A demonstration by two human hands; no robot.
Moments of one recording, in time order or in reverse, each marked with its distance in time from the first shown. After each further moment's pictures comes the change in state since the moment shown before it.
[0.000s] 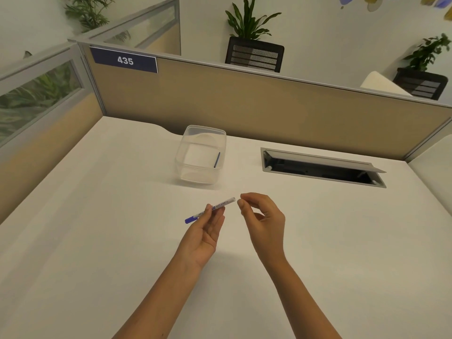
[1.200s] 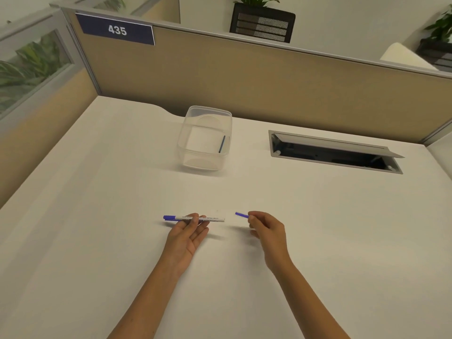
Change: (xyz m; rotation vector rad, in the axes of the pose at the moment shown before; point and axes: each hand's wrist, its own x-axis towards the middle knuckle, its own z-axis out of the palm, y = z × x) left_hand 0.043 0.017 -0.092 0.369 -0.035 0.204; right_hand -0.031 0.072 -0.004 0.194 -0.097 0.715
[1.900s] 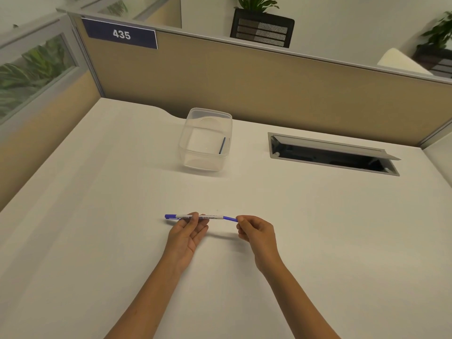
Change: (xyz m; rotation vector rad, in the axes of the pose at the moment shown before) left_hand -0.002 0.001 0.005 0.001 0.036 0.024; right_hand -0.020 -0.010 0.020 0.050 -0.061 0.047
